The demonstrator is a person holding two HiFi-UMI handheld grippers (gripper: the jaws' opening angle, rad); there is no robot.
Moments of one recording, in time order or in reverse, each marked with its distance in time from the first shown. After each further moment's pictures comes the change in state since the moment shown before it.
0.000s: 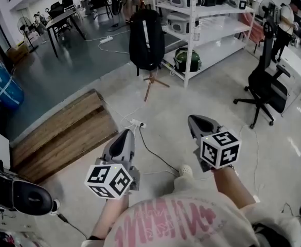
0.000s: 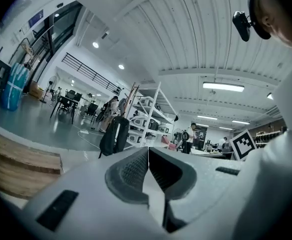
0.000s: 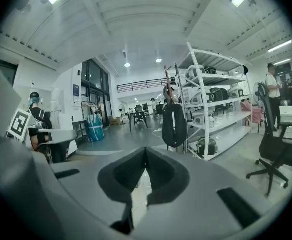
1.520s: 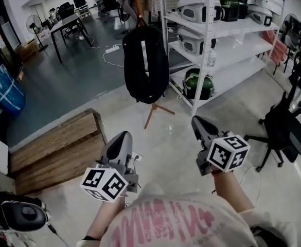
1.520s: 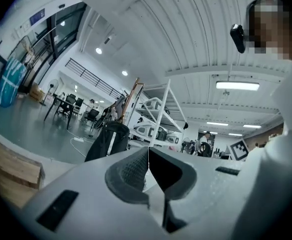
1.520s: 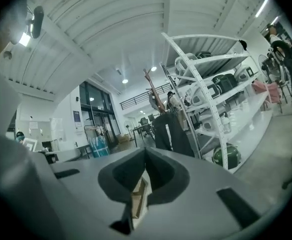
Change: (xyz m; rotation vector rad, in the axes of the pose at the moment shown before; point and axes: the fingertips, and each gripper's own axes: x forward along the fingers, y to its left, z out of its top) left arm 0.353 0.053 0.044 -0.027 -0.108 0.041; right arm 0.249 -0.266 0.125 0.191 -0.143 0.179
